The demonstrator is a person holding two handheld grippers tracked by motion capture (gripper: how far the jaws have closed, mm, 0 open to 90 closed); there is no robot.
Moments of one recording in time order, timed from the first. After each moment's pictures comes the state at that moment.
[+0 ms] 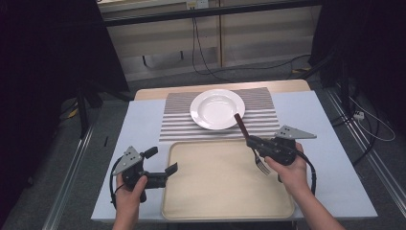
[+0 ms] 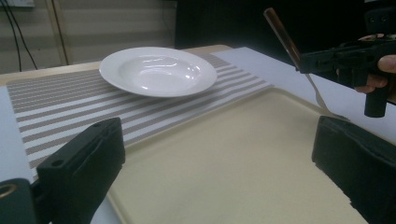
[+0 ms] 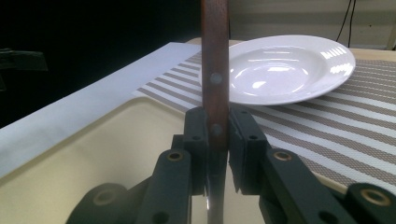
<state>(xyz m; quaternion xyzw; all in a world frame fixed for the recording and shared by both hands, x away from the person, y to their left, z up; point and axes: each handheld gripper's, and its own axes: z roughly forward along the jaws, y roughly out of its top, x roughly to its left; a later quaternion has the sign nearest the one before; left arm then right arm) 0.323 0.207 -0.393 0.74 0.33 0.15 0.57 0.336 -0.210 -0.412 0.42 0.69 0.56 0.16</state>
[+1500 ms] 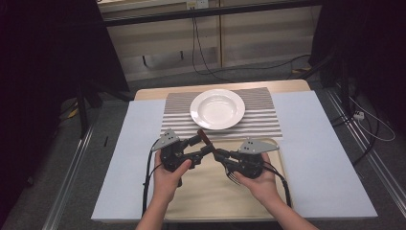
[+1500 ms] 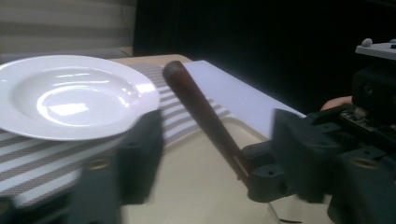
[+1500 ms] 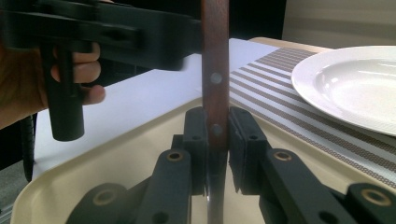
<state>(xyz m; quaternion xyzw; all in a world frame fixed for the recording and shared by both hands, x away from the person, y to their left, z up) 0.359 0.117 -0.389 0.73 0.32 0.06 0.61 0.320 -0.124 -0.416 0.33 0.73 0.58 0.14</state>
